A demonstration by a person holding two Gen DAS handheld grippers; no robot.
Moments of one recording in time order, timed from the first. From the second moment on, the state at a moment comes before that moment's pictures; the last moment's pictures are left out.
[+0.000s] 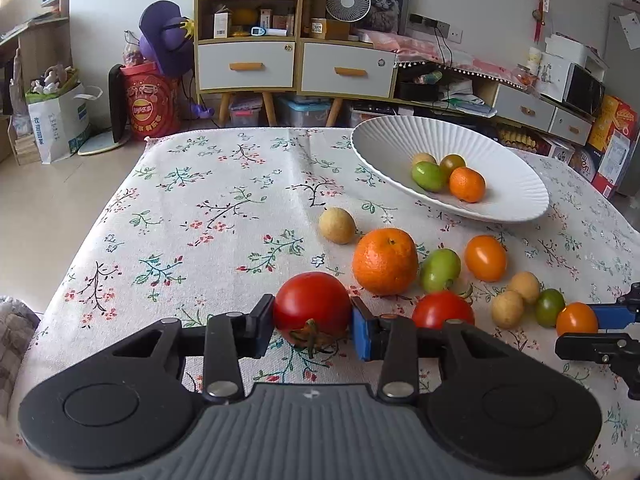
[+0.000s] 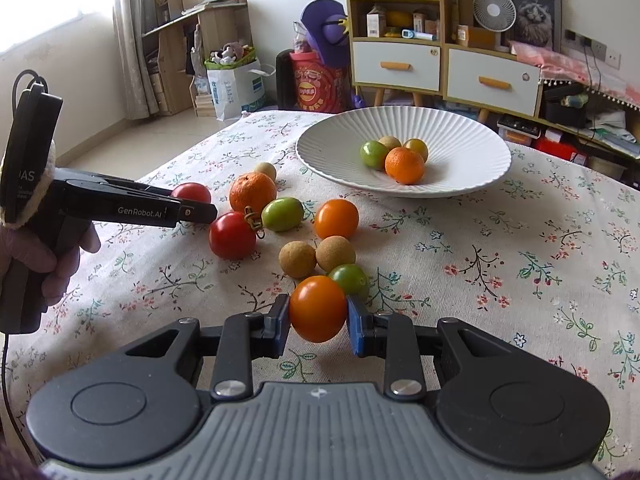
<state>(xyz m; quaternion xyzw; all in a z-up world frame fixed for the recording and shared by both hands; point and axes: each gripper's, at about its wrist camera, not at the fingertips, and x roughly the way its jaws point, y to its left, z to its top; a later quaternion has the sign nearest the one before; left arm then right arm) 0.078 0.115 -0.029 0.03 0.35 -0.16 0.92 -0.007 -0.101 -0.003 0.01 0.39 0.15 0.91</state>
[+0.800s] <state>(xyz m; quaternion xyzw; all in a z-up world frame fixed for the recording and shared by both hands) 0.078 0.076 0.007 0.01 0.34 -0.18 0.92 0.021 -0.115 0.019 0.06 0.39 0.12 0.91</state>
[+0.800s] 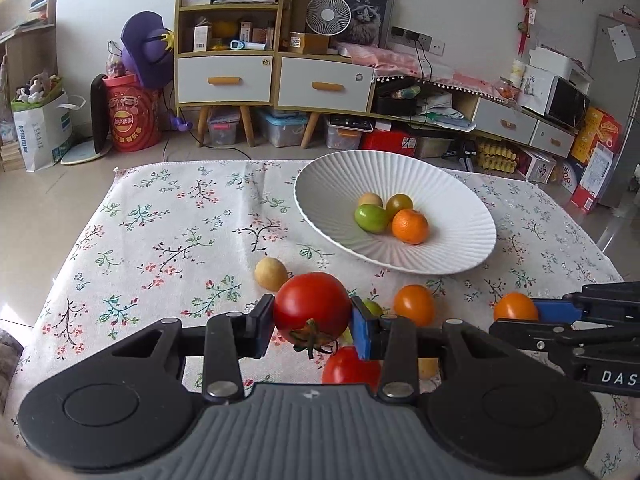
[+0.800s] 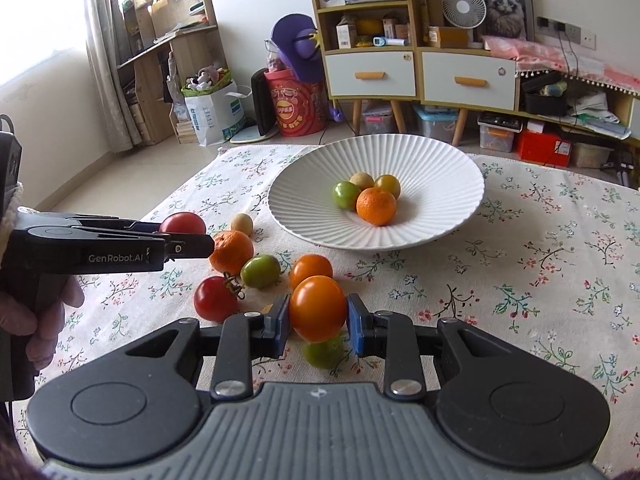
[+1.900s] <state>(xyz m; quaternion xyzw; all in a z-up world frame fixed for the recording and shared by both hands) 0.135 -0.011 -0.005 0.08 0.36 -0.22 0.91 0.108 -0.159 0.009 0.07 0.40 0.07 0.91</state>
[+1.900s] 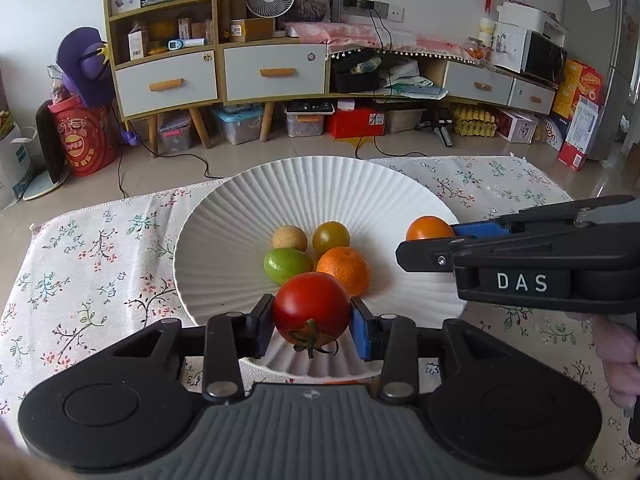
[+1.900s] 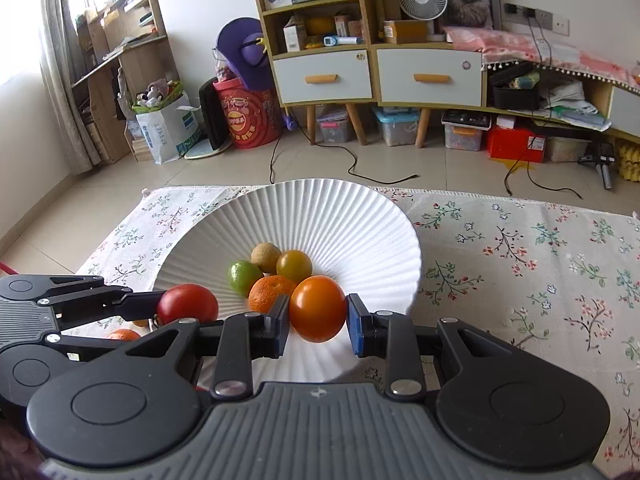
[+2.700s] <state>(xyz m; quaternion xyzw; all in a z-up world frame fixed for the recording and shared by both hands) 0.144 -0.024 -0.012 0.11 0.34 -0.21 0.91 0.120 -0.164 -0.001 0.07 0.39 0.09 0.91</state>
